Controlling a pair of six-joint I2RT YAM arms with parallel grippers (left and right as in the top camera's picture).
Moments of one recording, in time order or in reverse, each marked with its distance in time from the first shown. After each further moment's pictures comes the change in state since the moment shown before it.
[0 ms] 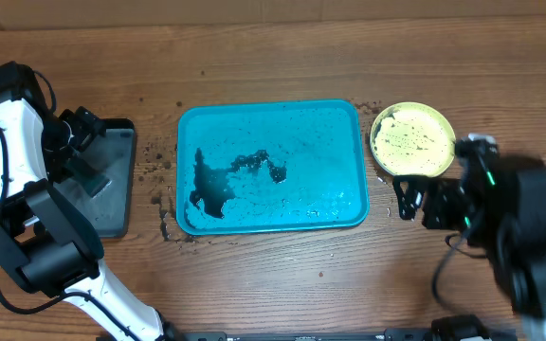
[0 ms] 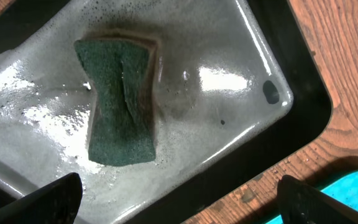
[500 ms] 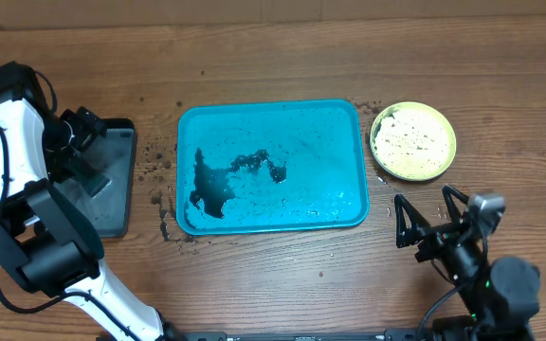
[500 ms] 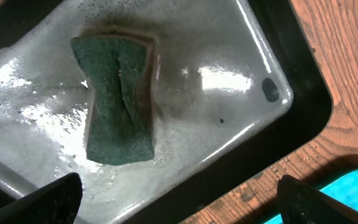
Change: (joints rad) left arm -0.007 0.000 -0.003 0.000 0.000 0.000; right arm -0.042 -0.647 -0.713 0.703 -0.056 -0.002
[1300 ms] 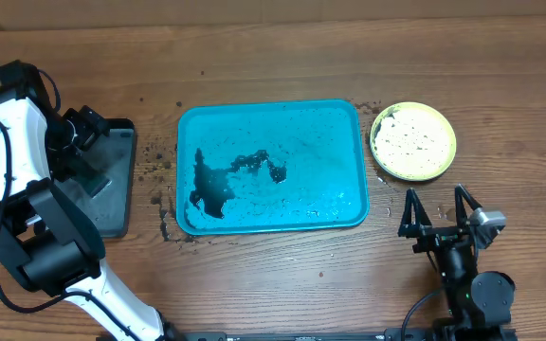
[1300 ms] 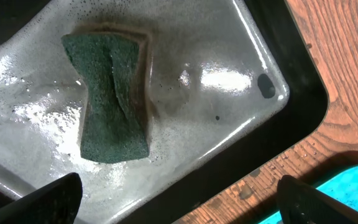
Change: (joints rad) left arm -0.006 0.000 0.000 0.000 0.000 0.000; right arm -0.001 -0.178 -0.314 0.264 0.232 -0.001
